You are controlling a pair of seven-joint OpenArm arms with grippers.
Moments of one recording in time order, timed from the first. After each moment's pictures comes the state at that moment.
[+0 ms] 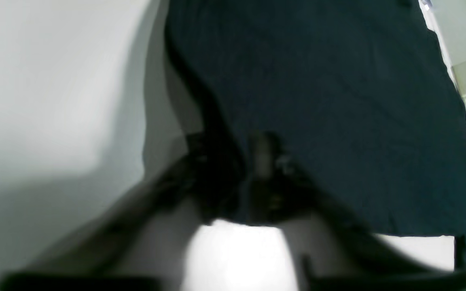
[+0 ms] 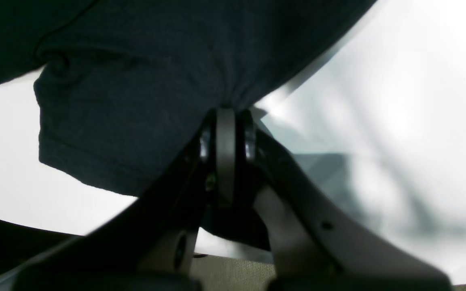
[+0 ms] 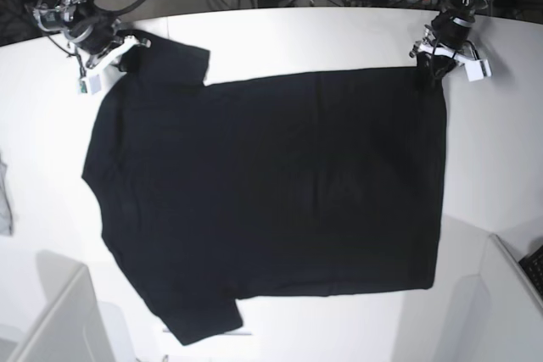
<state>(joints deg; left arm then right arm) 27.9 -11.8 -25.9 80.0 -46.1 -28.2 19.7 -17.3 -4.3 41.4 94.9 22.6 40.4 -62.2</state>
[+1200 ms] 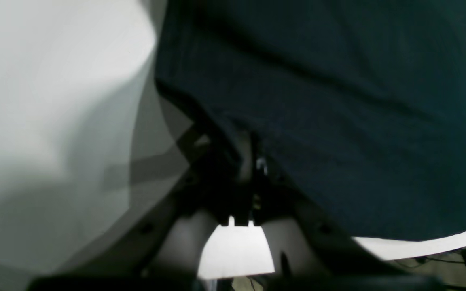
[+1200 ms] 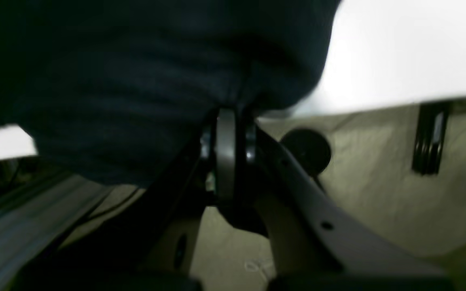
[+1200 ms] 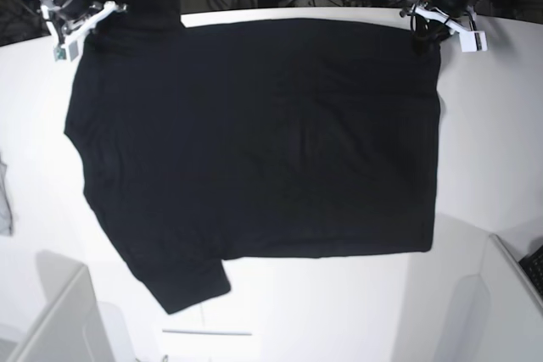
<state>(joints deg) 42.5 -11.6 -25.9 98.4 -43.1 -26.1 23.1 -25.1 -5.8 48.2 109.0 19.0 40.4 -67.2</state>
